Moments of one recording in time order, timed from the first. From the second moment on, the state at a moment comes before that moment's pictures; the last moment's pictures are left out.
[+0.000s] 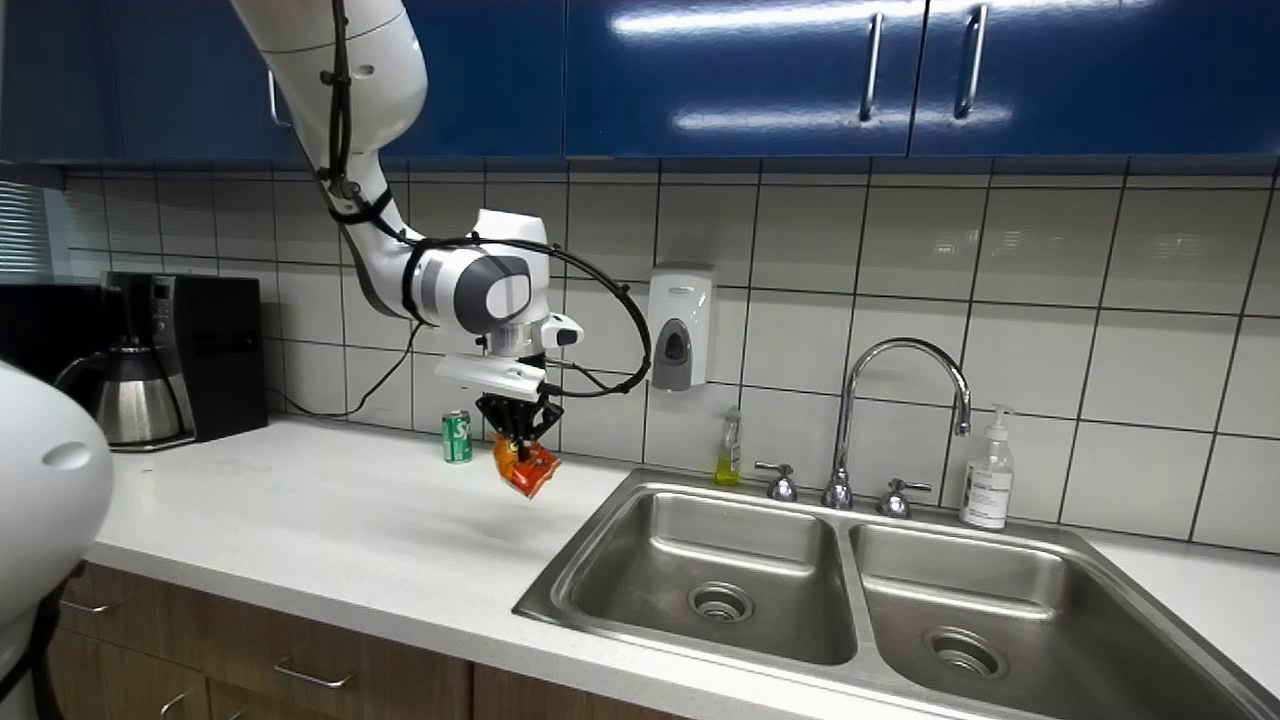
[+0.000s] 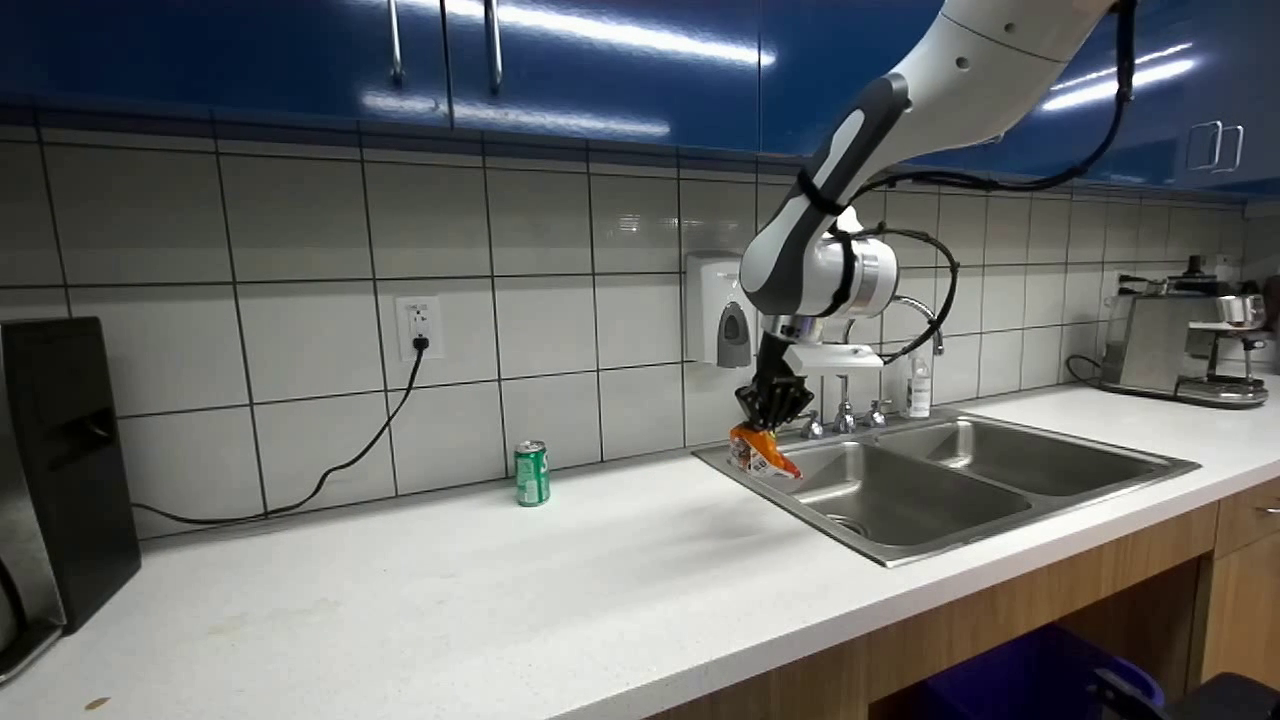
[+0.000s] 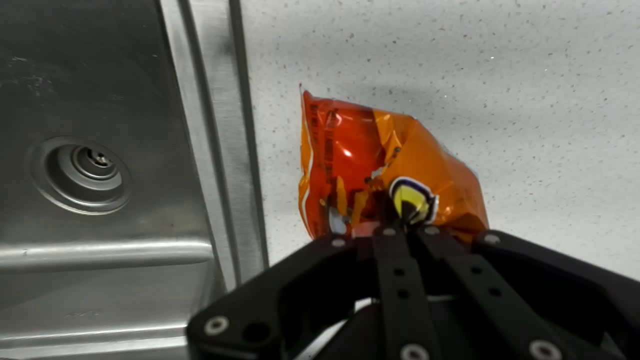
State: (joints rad) arm 0.01 0.13 0.00 -2.30 0.18 2.70 -0.23
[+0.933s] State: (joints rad) arm -0.06 0.04 -0.11 -2.39 0.13 2.70 -0.18
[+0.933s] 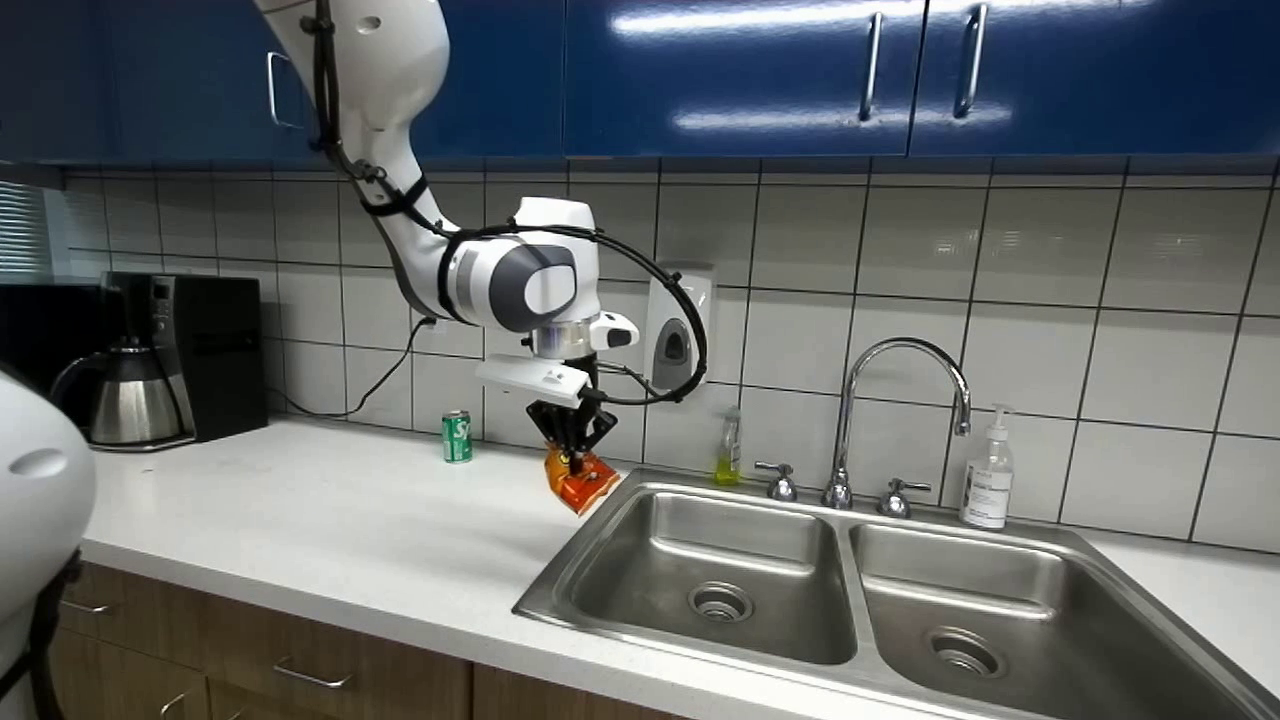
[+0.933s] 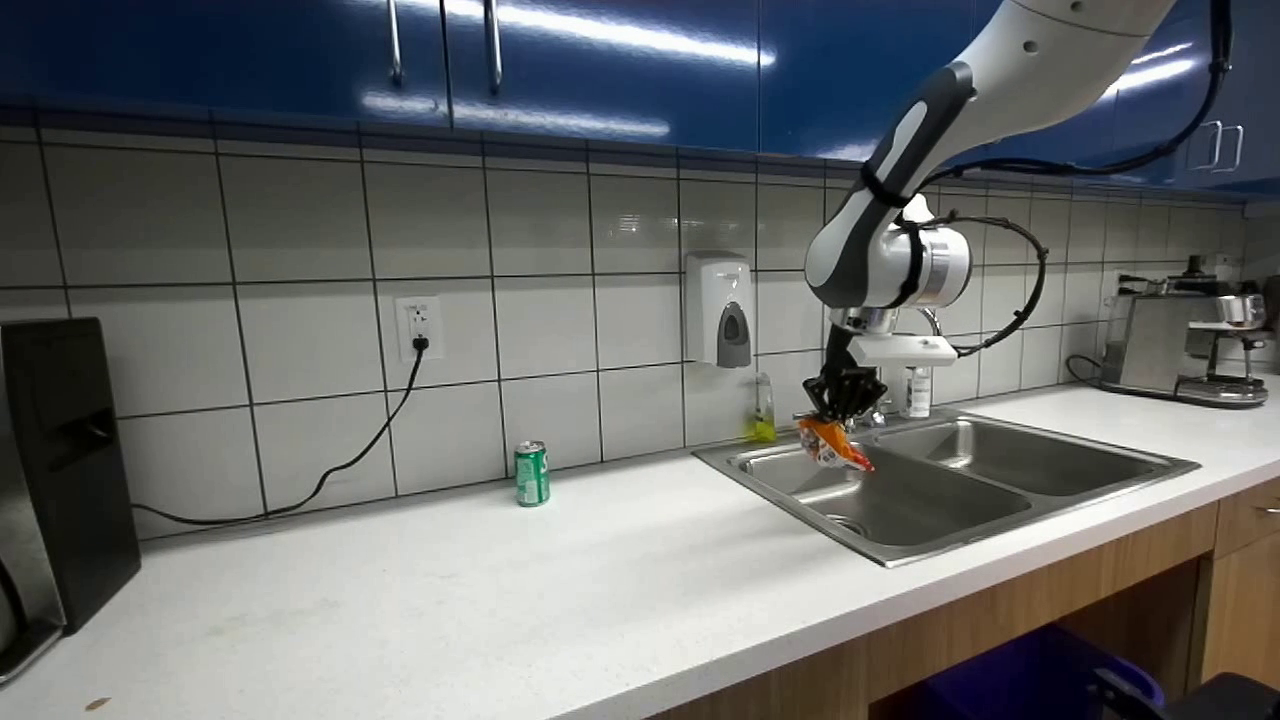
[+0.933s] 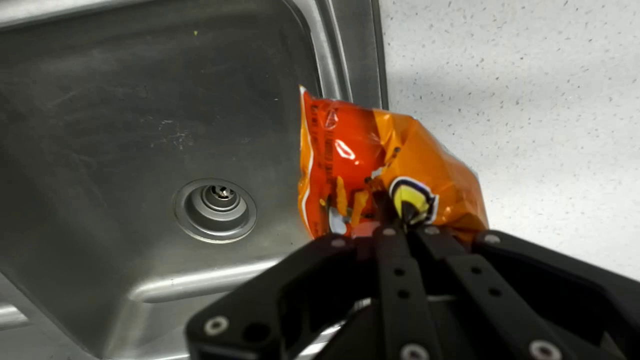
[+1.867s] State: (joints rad) arm -0.06 0.02 -0.12 -2.41 0.12 2.70 -0.16
